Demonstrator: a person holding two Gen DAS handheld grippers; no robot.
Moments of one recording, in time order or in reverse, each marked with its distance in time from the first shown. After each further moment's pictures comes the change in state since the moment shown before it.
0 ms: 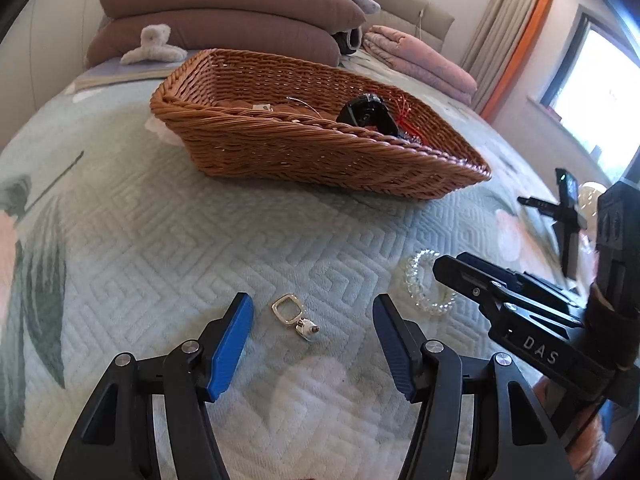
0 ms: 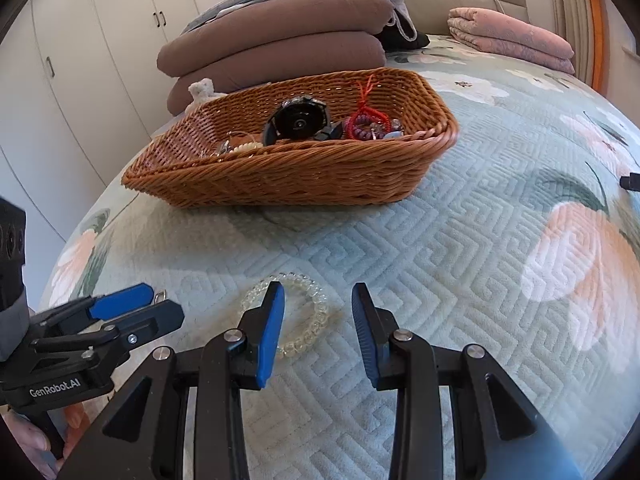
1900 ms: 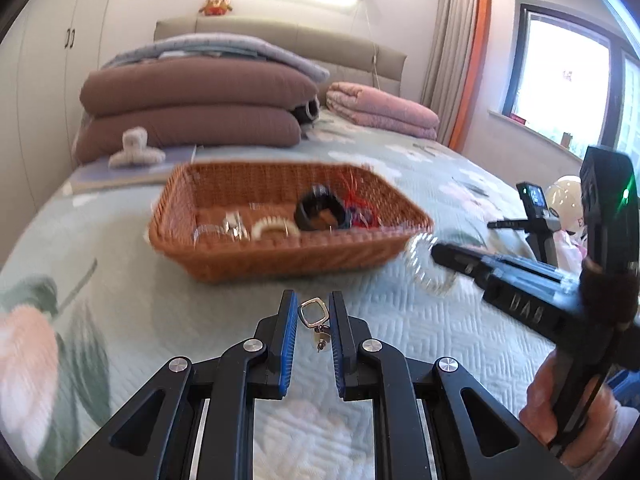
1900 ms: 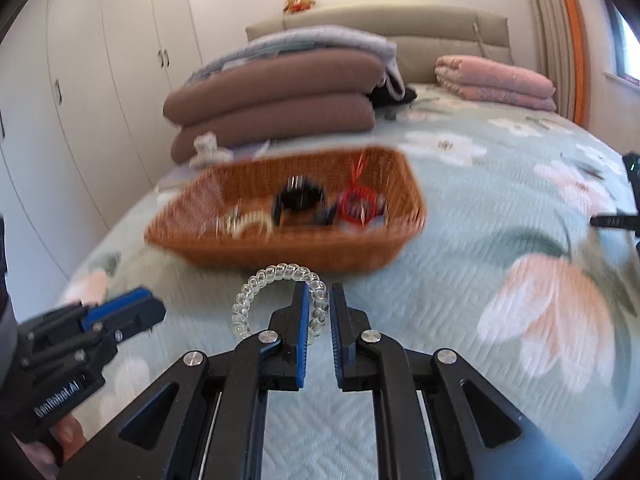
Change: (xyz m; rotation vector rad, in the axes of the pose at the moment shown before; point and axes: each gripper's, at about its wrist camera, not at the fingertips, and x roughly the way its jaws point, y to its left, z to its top) left arm -0.063 -0.025 0.023 0.166 -0.252 -0.029; right arm -0.064 0.000 0.034 0.018 -0.237 -0.054
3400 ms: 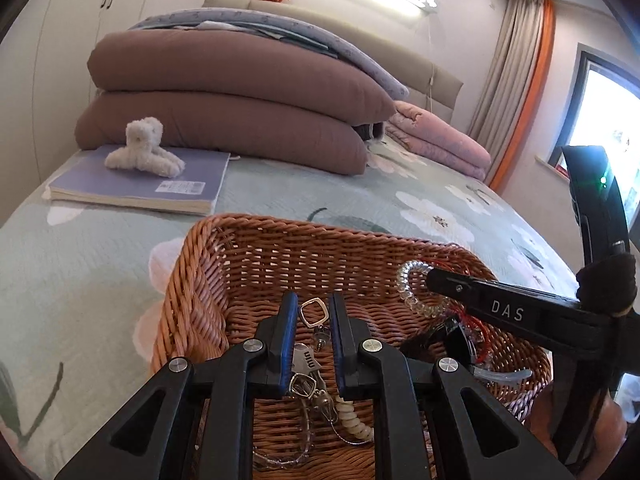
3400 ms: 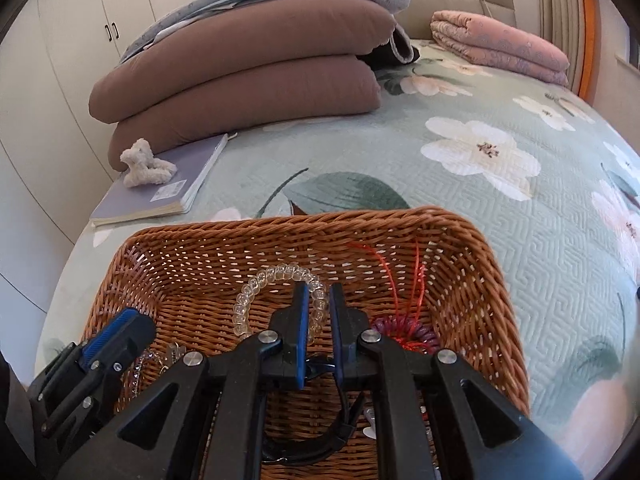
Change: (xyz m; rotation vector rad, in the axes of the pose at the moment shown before) left arm 0.133 0.089 0.083 -0.189 -0.024 0.058; right arm 0.188 0.011 0.105 0.037 0.243 -0.074
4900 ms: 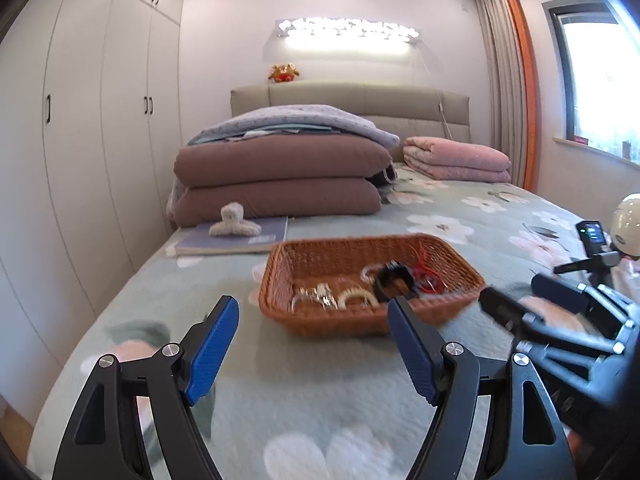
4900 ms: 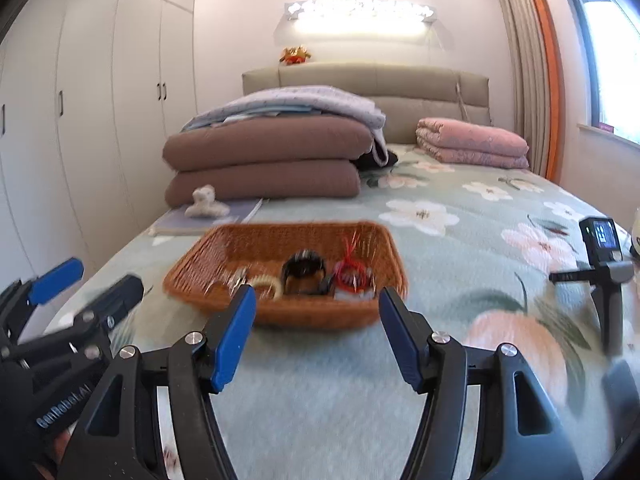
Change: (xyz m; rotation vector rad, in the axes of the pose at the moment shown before) left arm -0.221 -0.092 -0.089 0.193 -0.212 0.289; right arm -0.216 0.010 -0.171 -0.097 -0.367 -0.023
